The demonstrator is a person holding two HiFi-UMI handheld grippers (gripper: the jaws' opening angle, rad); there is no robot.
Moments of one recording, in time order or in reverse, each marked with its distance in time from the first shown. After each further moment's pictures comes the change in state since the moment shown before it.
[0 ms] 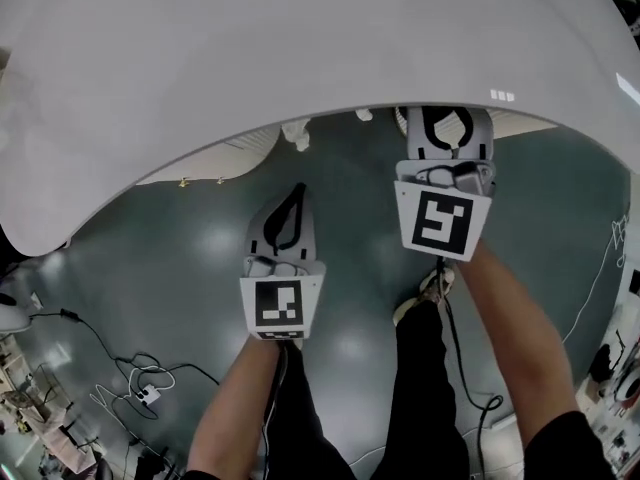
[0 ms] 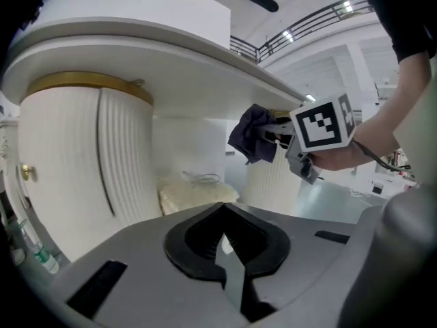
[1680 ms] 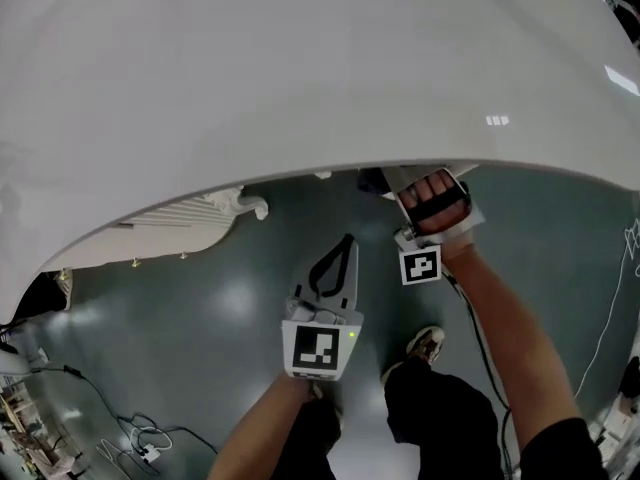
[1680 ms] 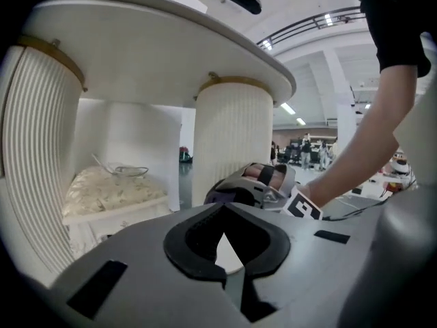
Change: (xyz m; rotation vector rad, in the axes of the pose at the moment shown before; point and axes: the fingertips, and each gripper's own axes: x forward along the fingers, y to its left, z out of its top) left arm 0.120 -0.176 -0.014 0.050 -0.145 -0.193; right arm -0.029 0.032 -0.268 -1.315 0.044 0.188
